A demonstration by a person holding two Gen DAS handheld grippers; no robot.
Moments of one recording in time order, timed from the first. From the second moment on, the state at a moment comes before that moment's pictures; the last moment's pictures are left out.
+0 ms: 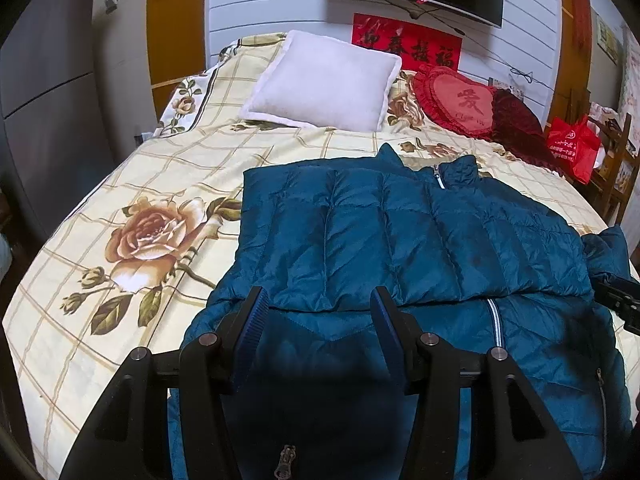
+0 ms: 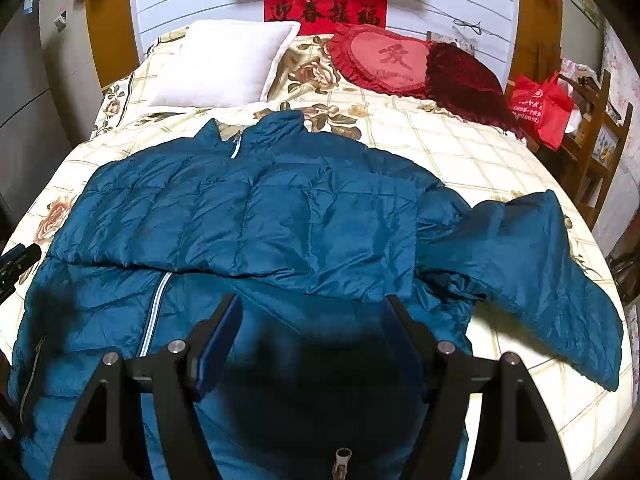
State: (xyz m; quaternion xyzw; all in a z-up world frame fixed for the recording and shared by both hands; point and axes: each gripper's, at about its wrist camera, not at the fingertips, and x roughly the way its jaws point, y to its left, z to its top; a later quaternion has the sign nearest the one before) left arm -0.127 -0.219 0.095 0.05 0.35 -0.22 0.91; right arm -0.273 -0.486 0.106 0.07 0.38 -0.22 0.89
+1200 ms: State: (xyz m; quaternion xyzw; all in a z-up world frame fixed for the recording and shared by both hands) left arm -0.186 -0.244 0.099 0.05 0.36 -0.24 0.90; right arm -0.320 -0.480 0.103 0.06 0.39 -0.23 0.89
